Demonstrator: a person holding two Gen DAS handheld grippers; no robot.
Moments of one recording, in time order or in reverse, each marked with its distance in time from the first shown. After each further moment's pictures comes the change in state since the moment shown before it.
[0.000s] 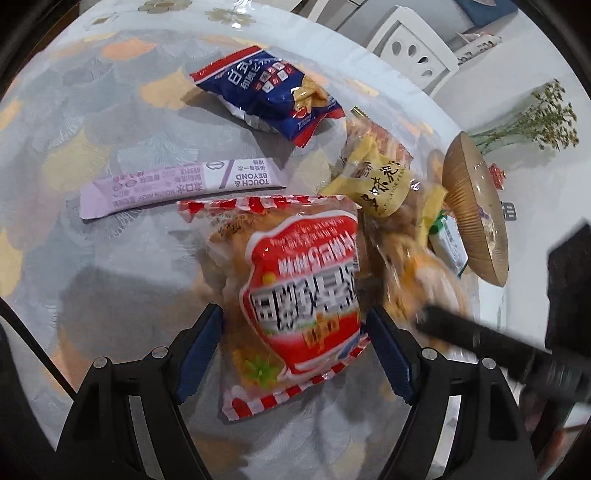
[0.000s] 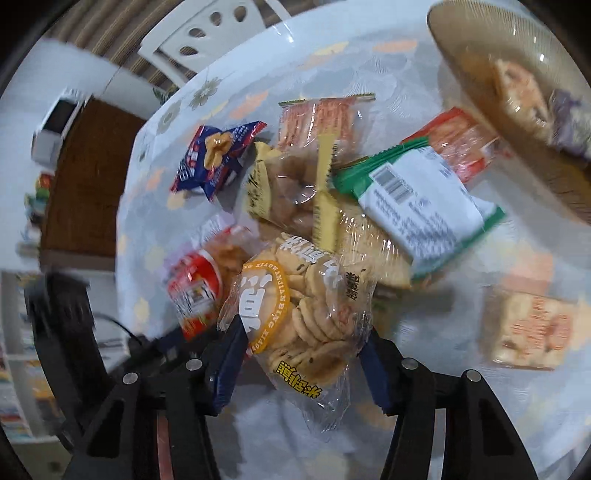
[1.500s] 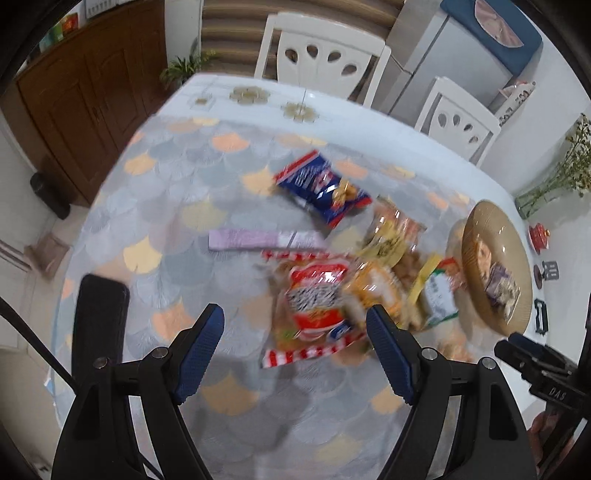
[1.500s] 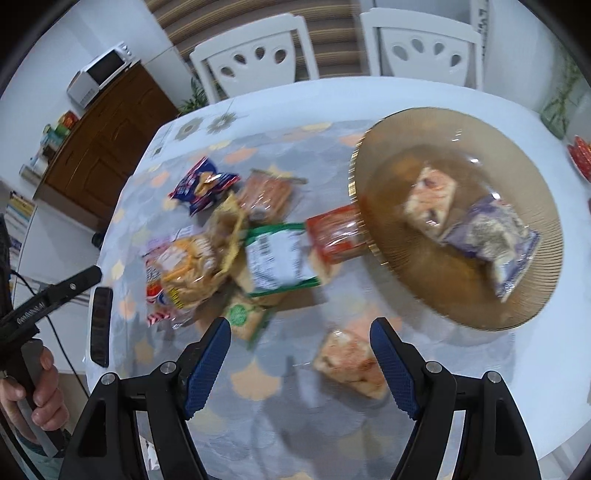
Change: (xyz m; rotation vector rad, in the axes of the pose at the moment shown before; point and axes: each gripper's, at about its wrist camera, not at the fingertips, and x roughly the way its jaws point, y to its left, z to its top) left arm -0.110 -0.042 -0.030 -0.112 -0.258 0.319; right arm -0.110 -0.056 -0.003 -0.304 -0.117 -0.113
